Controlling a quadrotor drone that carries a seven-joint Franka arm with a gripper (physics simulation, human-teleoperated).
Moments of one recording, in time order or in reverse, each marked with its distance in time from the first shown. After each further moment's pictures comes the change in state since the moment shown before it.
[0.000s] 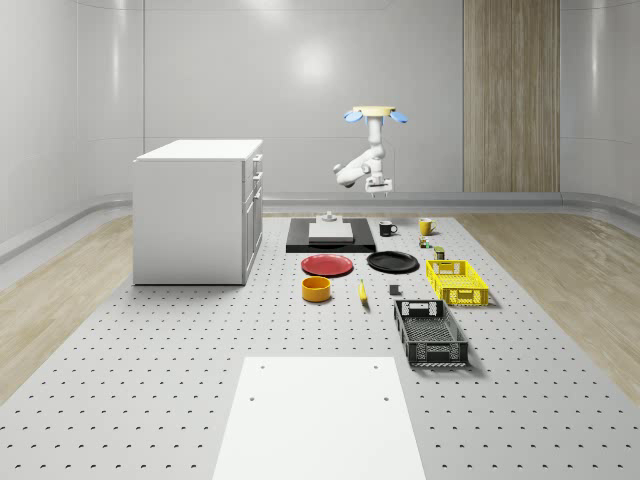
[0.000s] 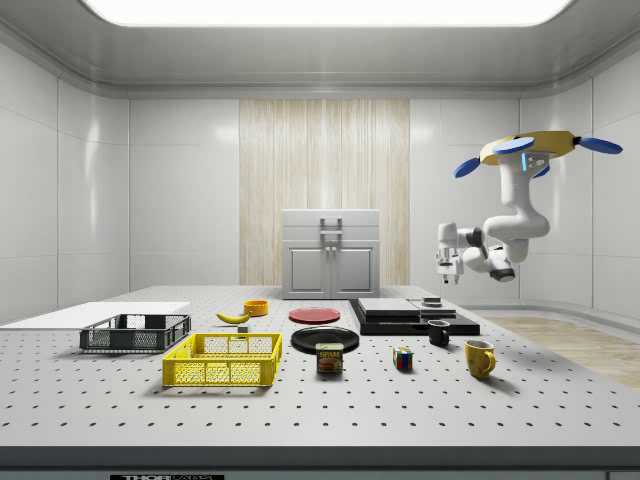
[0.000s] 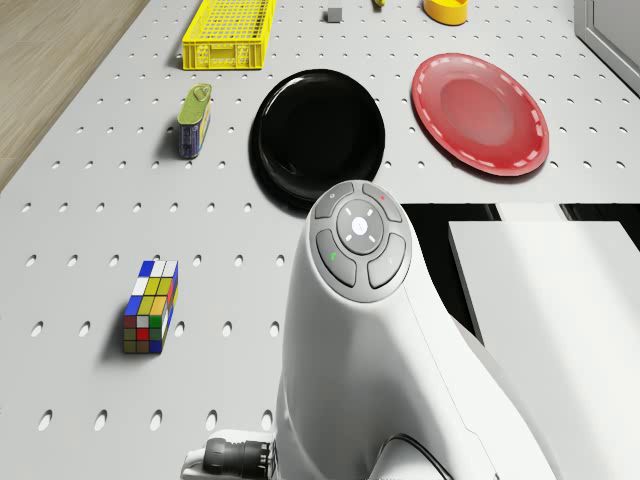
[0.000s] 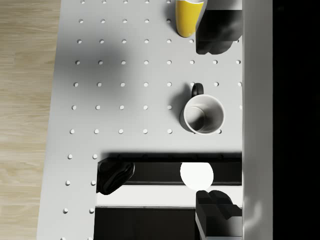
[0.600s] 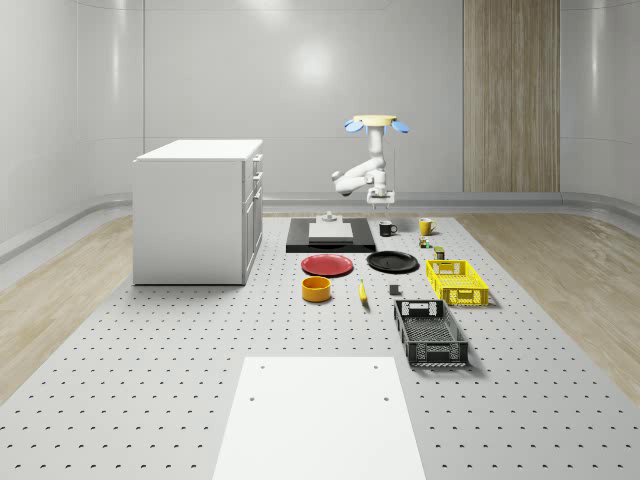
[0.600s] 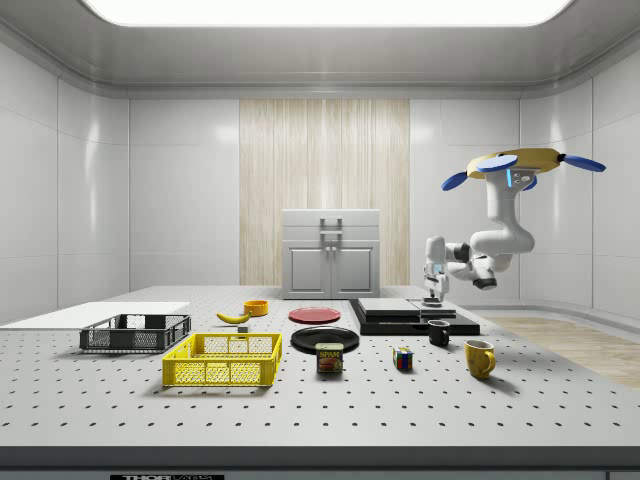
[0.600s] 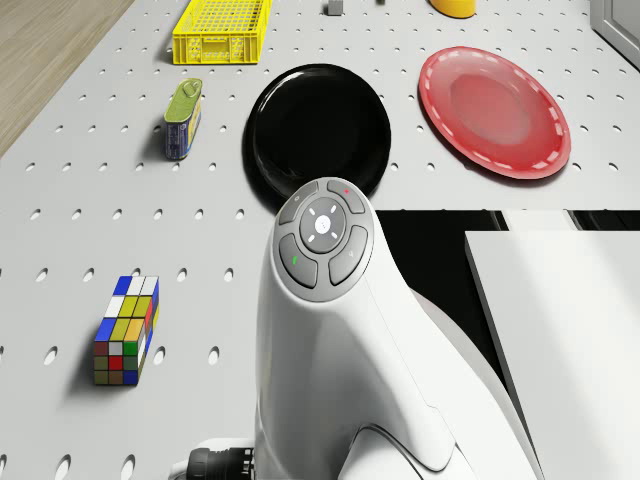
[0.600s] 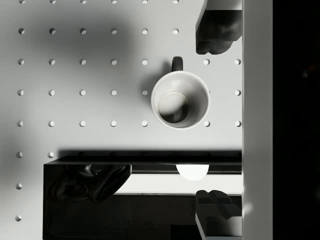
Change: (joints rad) arm -0.083 -0.076 0.047 -0.002 0.005 0.019 0.061
